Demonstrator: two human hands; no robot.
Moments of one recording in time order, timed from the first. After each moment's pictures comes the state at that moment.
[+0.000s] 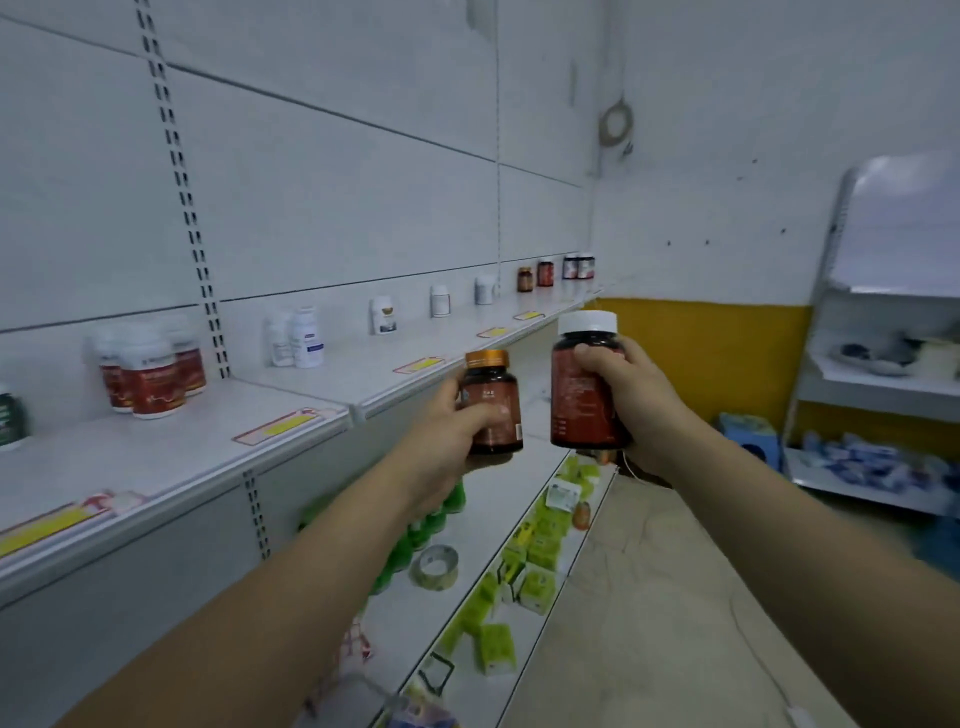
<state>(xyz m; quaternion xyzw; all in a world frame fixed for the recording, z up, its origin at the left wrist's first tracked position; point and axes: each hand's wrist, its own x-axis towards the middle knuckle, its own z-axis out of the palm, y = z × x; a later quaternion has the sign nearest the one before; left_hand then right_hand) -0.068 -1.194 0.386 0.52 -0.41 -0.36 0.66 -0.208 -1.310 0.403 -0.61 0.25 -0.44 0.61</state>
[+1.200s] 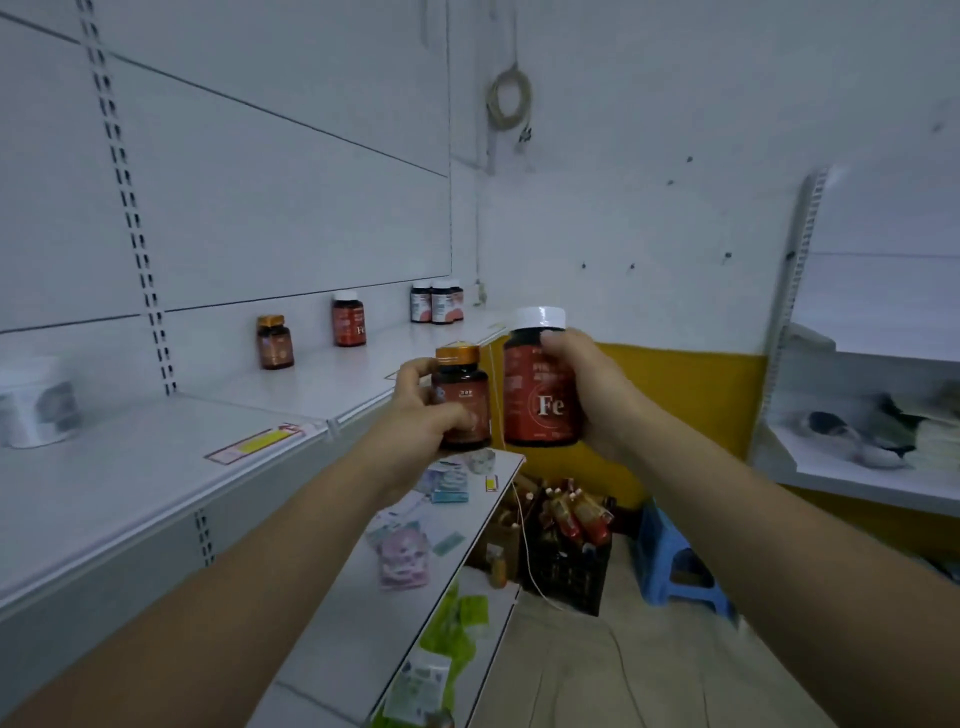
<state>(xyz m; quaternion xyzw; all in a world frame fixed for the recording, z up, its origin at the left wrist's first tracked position) -0.001 -2.083 0.402 0.51 -0.44 -0.35 0.65 -0.149 -2.172 0.427 -0.62 0.26 -0.43 0.61</state>
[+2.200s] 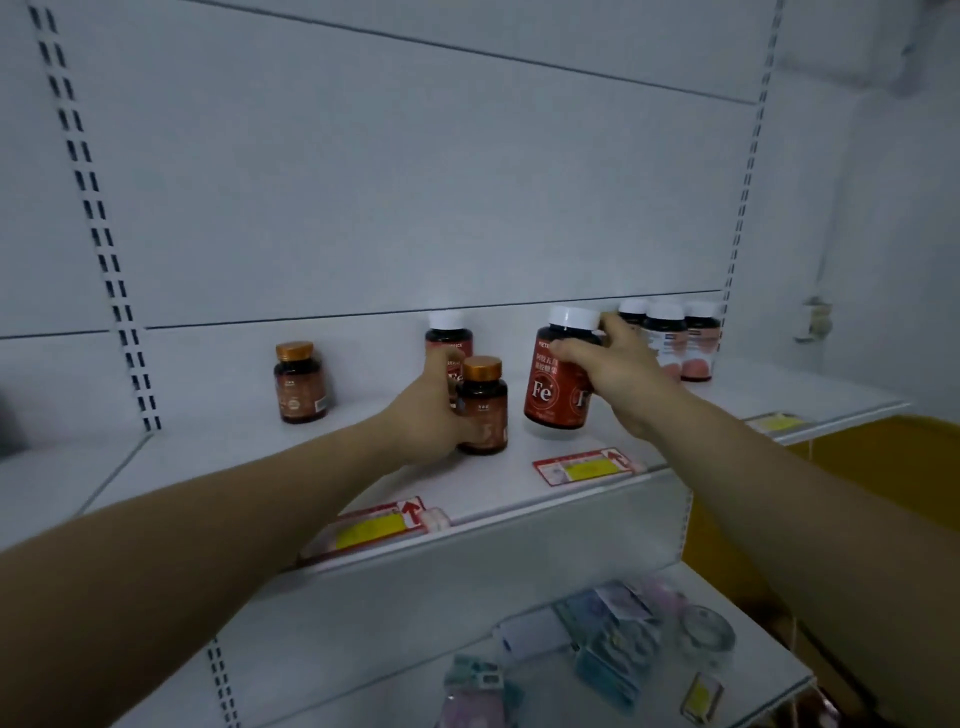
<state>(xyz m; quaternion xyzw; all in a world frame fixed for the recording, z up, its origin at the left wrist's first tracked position) 0.224 -2.422 0.411 0.84 -0.29 -0.01 0.46 0.186 -2.622 0.429 -0.74 0.05 -0.26 0.61</state>
